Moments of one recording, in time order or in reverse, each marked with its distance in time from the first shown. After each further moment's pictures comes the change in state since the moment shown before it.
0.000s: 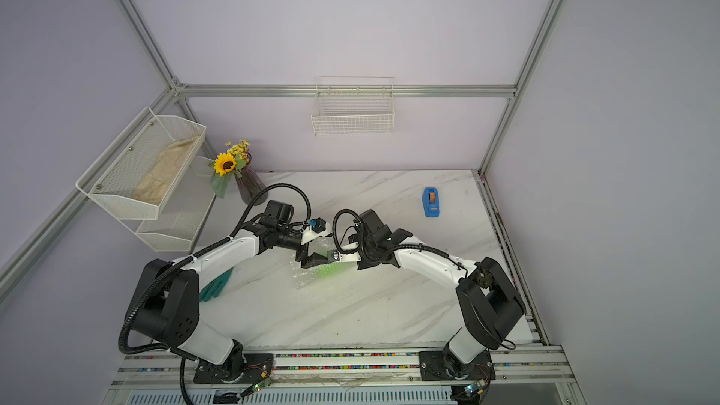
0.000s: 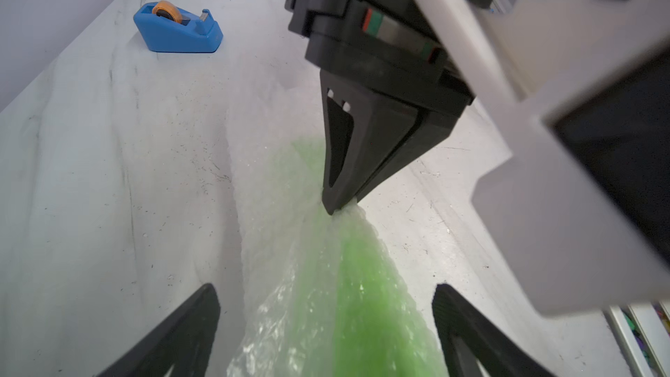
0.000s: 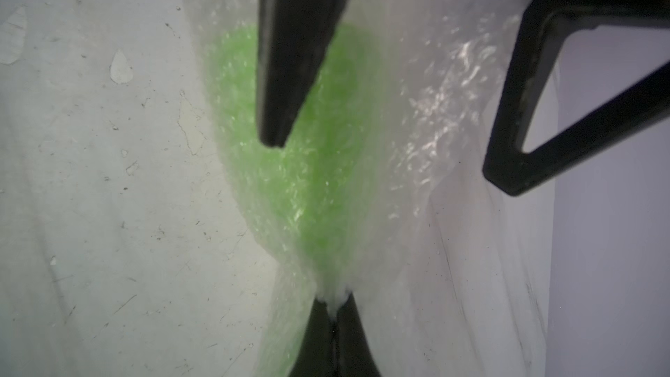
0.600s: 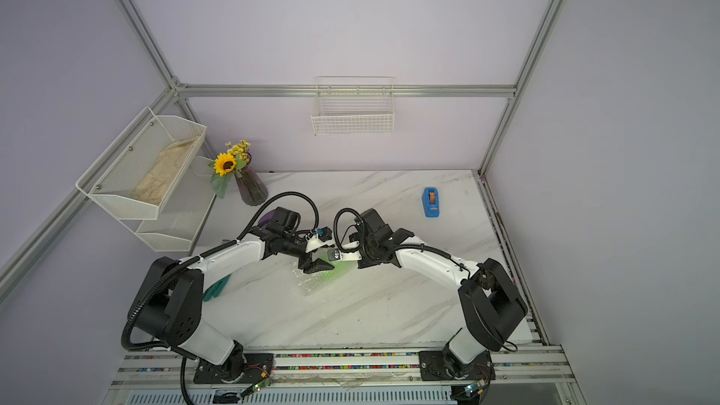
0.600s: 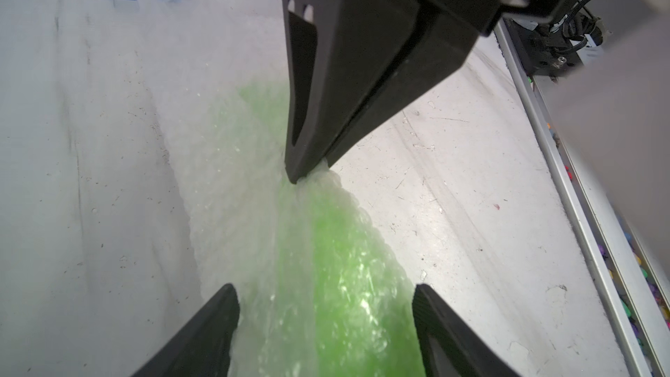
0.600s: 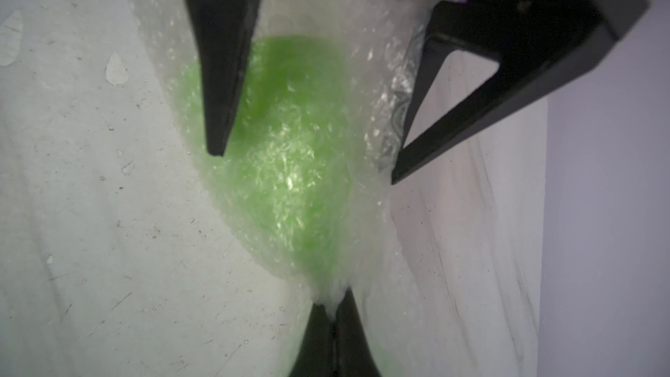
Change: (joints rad) left arm -0.065 0.006 -0.037 -0.023 -0.101 -0.027; right arm -0.006 -0.017 0.000 0.004 0.000 0.000
